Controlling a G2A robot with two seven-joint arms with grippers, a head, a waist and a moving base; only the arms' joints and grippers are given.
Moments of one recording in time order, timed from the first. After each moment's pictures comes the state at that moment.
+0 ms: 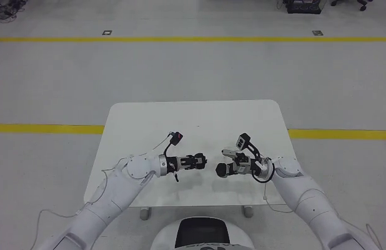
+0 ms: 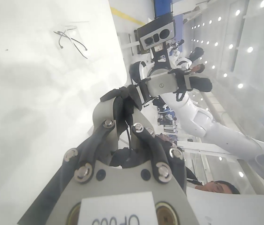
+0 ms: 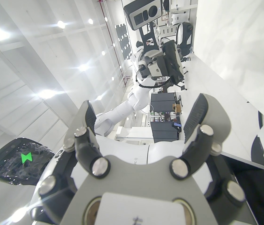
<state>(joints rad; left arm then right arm) 1.19 -1.17 -0.85 -1.22 -0.15 -0.34 -0.78 -1.23 -1.16 1.02 -1.01 0.71 -0.25 1.28</state>
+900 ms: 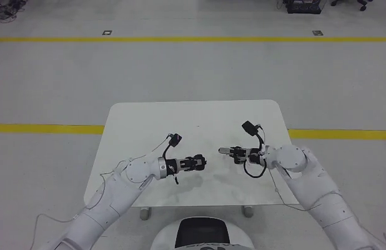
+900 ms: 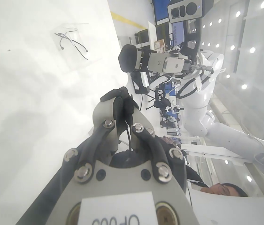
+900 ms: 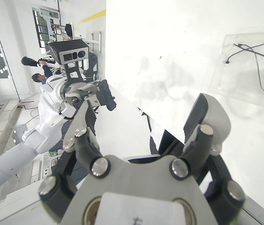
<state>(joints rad) 1.23 -1.15 -0.87 -1.28 -0.12 -0.34 -0.74 -1.31 -1.06 1.13 -1.47 -0.11 0.02 0.93</state>
